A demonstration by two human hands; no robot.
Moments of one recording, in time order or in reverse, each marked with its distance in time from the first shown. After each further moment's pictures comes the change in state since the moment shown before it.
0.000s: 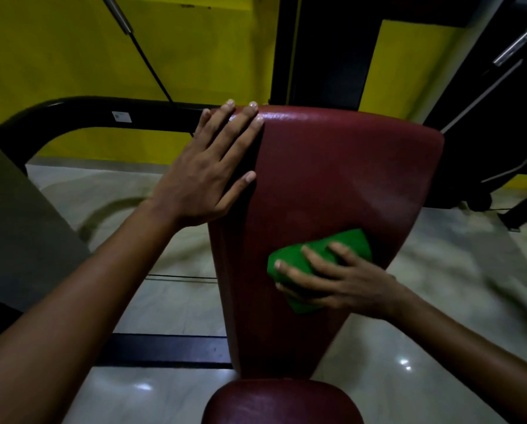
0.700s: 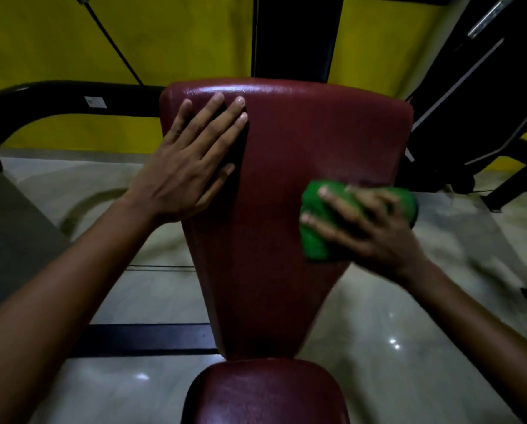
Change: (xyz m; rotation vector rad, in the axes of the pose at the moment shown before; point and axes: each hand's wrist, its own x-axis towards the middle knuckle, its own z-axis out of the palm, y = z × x) left_hand -0.006 0.025 0.011 0.086 -0.003 0.070; right_hand -0.047 0.031 -0.009 0.016 0.062 0.378
